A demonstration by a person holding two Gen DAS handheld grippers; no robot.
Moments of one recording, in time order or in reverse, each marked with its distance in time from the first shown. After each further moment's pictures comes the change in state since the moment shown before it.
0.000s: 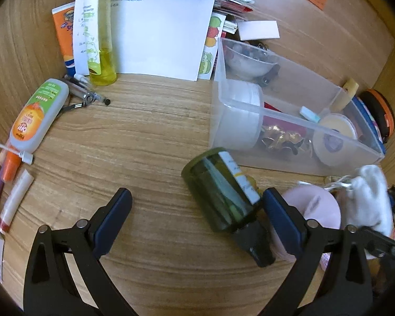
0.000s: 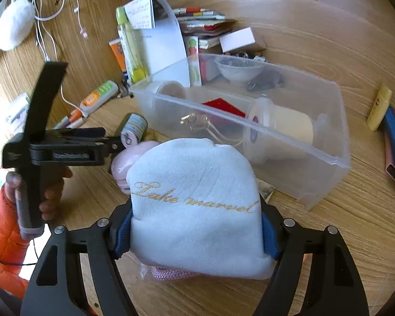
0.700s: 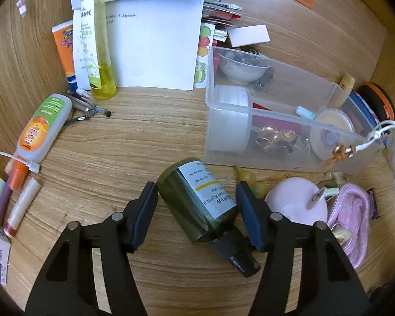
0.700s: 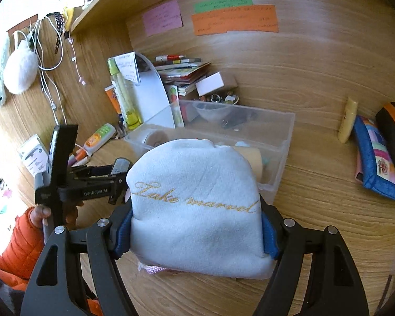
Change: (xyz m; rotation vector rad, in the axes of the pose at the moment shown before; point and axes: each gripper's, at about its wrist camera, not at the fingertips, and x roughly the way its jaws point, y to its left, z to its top) left arm -0.008 -0.004 -0.011 0.061 -0.078 0.030; right arm -0.062 -0.030 0.015 0.074 -0.154 -0.014
